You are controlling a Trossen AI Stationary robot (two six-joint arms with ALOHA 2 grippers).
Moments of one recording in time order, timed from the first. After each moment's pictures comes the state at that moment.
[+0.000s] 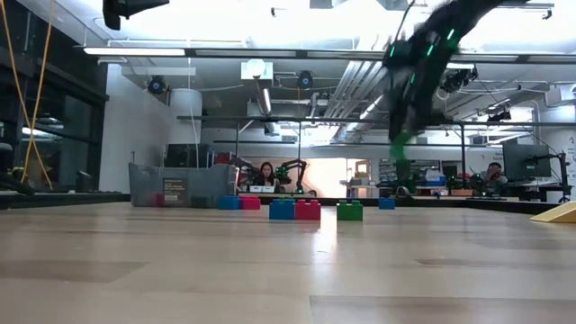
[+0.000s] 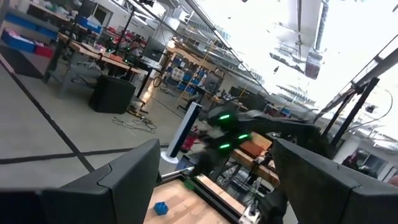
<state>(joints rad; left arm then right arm) -0.11 0.54 0.60 0.18 -0.73 -0.33 -0.83 1.45 1.16 -0.80 -0.10 0.45</state>
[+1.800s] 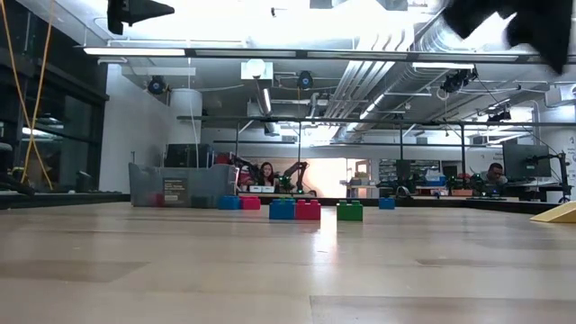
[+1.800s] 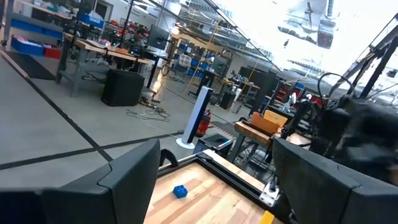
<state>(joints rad) -0.11 0.58 0.60 0.12 -0.72 -0.27 0.20 1.44 1.31 -1.57 -0.18 0.85</state>
